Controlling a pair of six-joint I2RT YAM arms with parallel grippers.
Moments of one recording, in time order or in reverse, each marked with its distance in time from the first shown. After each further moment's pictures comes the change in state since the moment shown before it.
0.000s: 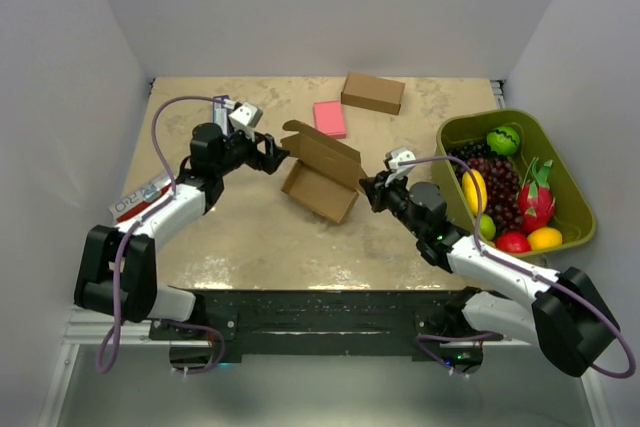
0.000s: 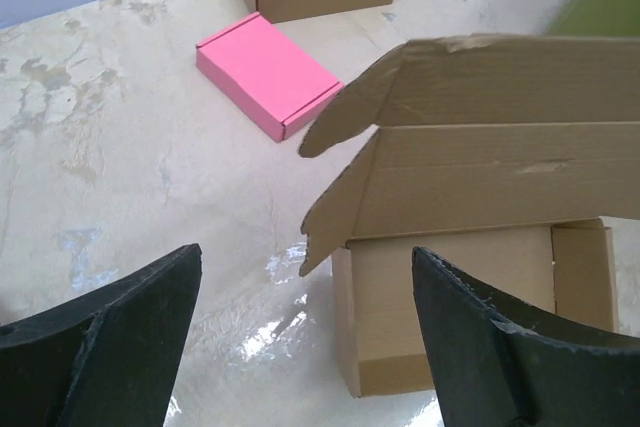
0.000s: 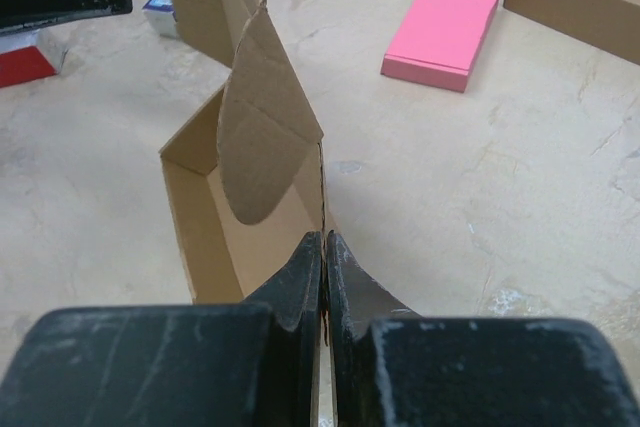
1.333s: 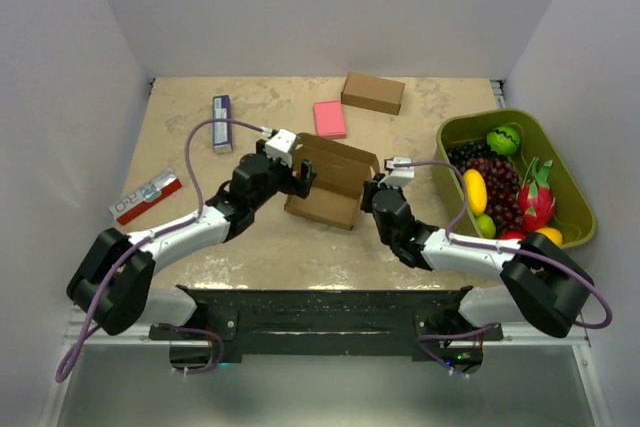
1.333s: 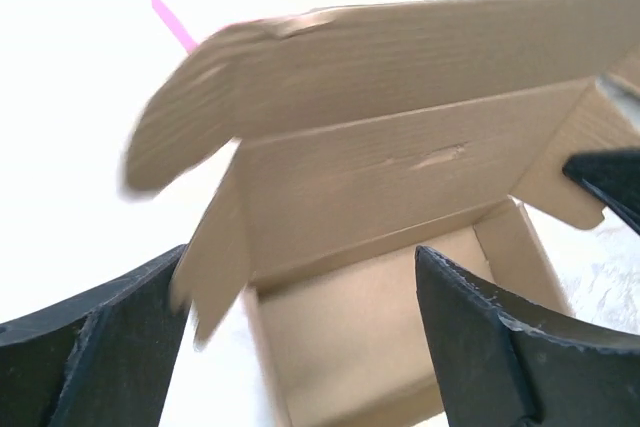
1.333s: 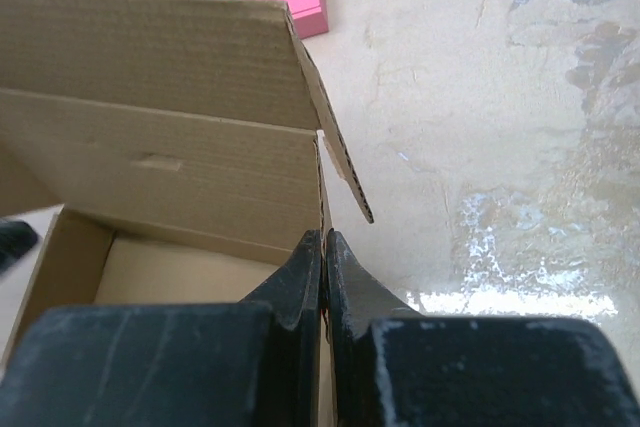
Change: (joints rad) left arm -0.412 -0.022 -0.100 0.030 -0.547 -0.067; right arm 0.188 0.231 0.047 0.007 0.622 0.336
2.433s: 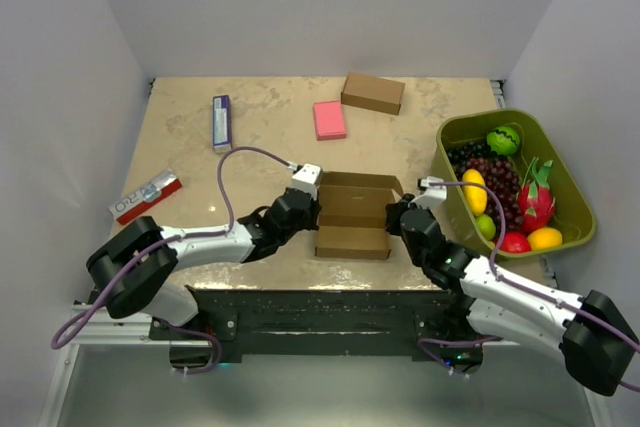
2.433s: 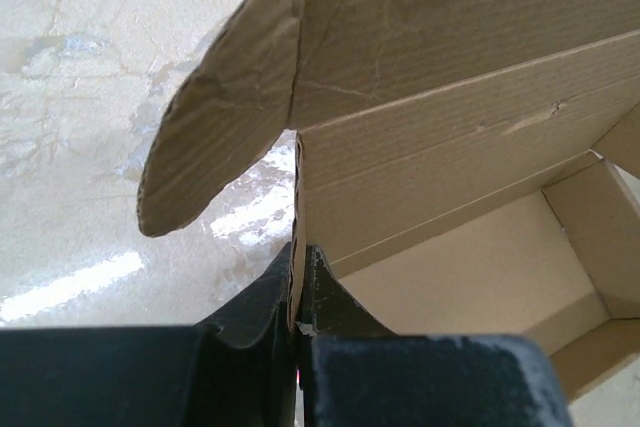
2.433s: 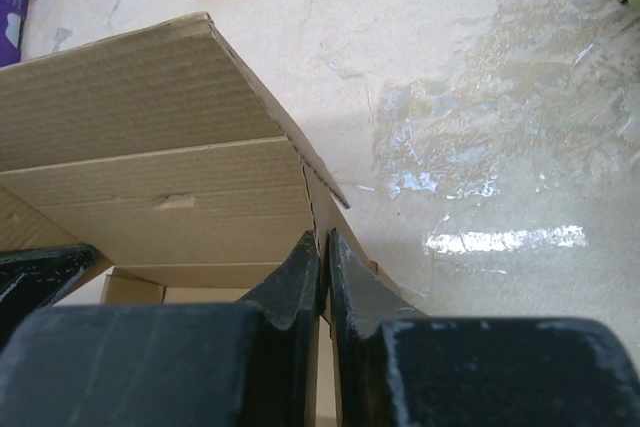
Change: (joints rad) left arm -0.264 0.090 -0.048 -0.075 -0.241 -0.307; right arm -0.019 -0.437 -0.156 -0.406 -0.061 0.185
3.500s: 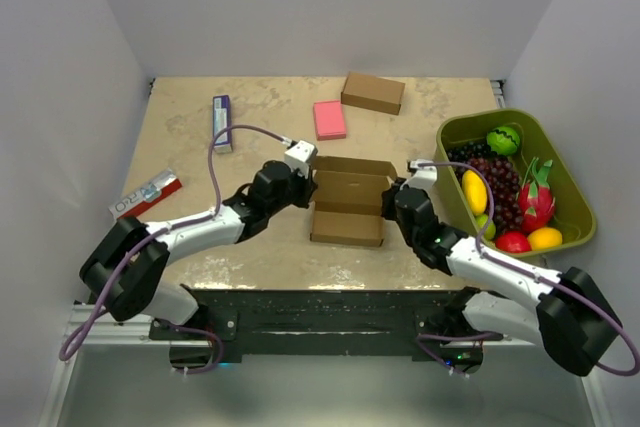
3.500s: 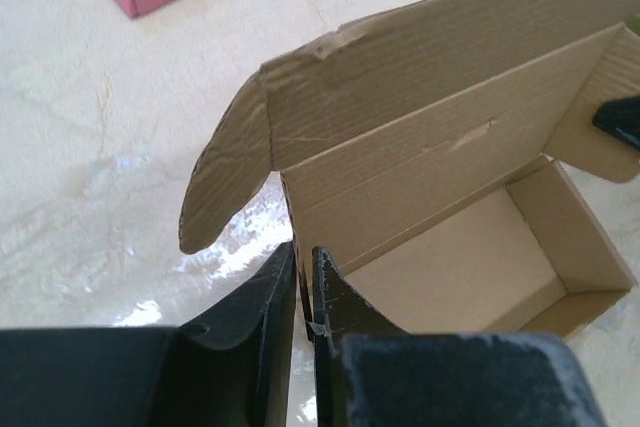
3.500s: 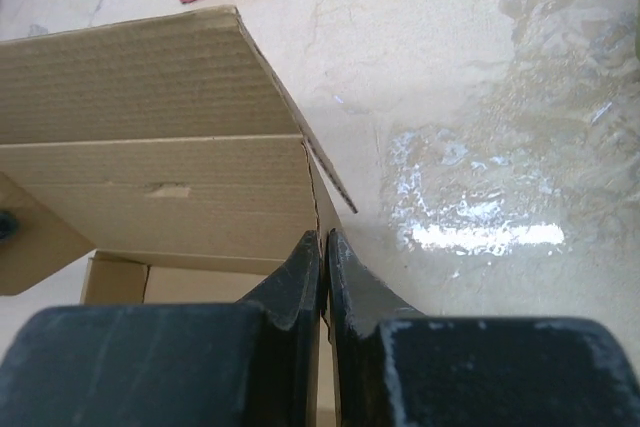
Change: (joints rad) left arm 0.201 -0.029 0.079 -0.005 0.288 0.221; right arm -0.111 0.205 0.123 0.071 -0.106 -0.105
